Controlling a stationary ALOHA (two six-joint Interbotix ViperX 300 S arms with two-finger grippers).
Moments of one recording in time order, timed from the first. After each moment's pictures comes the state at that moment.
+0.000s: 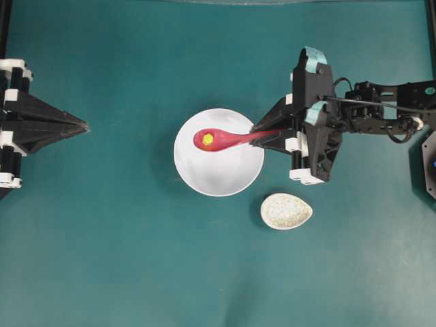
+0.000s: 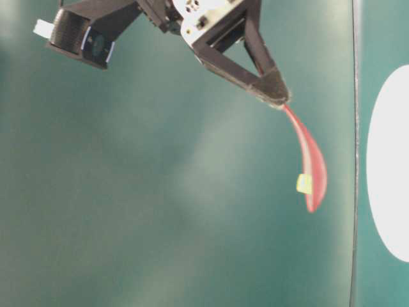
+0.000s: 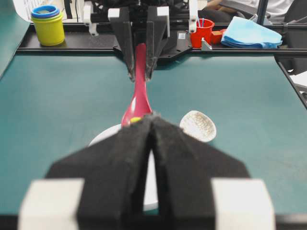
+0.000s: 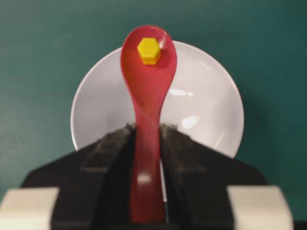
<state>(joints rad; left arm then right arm) 0.00 -0.95 1.18 0.01 -0.23 0.01 -0.07 -0.27 0.73 0.37 0.10 -0.29</state>
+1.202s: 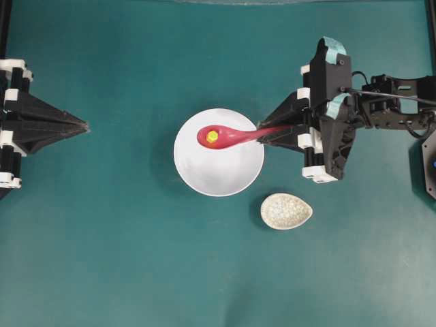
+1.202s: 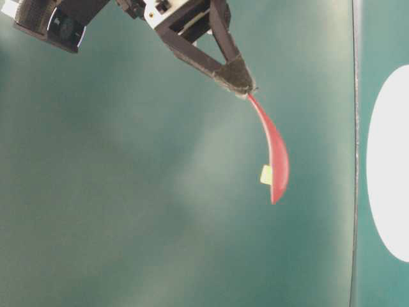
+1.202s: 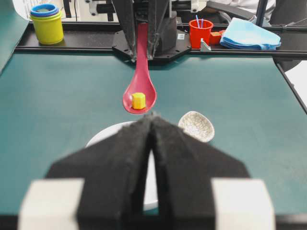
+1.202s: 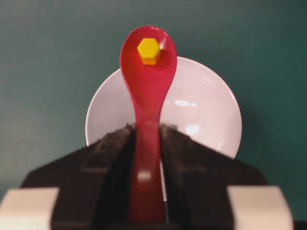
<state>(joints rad) 0.00 -0.95 1.18 0.01 -0.23 -0.01 -0.07 -0.35 0.73 0.37 0.14 -0.29</state>
